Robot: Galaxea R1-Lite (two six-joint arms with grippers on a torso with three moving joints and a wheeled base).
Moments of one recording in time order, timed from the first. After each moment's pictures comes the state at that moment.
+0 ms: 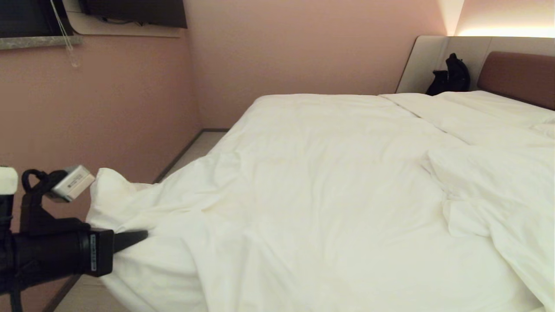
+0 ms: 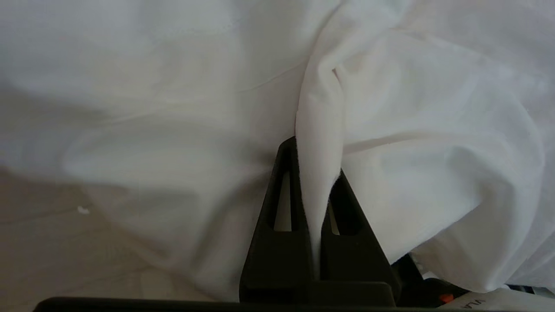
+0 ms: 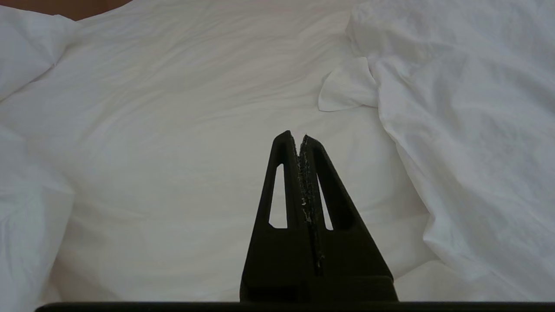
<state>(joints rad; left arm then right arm) -0.07 1.22 -0.61 -0.02 -0.36 -0.09 -0.02 0.00 0.00 -0.04 0.00 0.01</state>
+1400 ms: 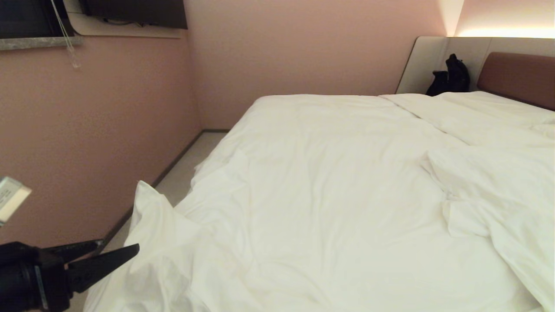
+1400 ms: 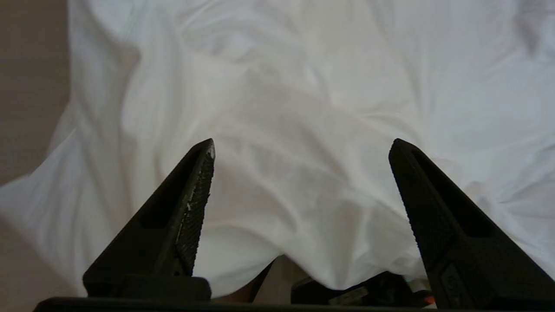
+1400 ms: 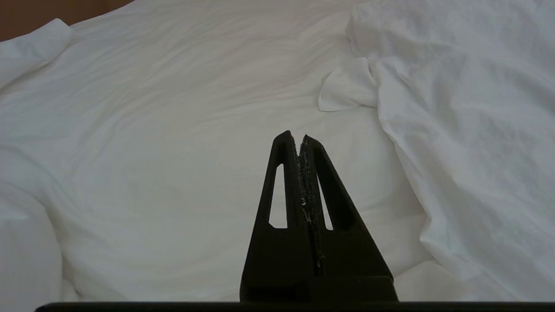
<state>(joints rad) -0.07 0.98 -0.53 -0.03 -0.40 -0.13 -0.02 0.00 0.00 -0.04 0.00 0.01</state>
